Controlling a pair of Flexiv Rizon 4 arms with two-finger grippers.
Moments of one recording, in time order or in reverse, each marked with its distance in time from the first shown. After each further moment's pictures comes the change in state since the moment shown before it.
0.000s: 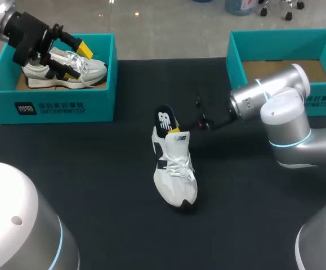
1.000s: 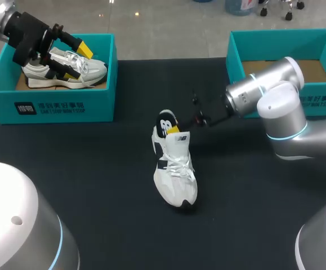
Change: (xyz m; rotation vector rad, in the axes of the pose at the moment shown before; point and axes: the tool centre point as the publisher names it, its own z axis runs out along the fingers) left arm 0.000 0.000 0.000 0.000 0.000 0.000; right arm -0.010 0.000 0.003 0.053 0.024 0.021
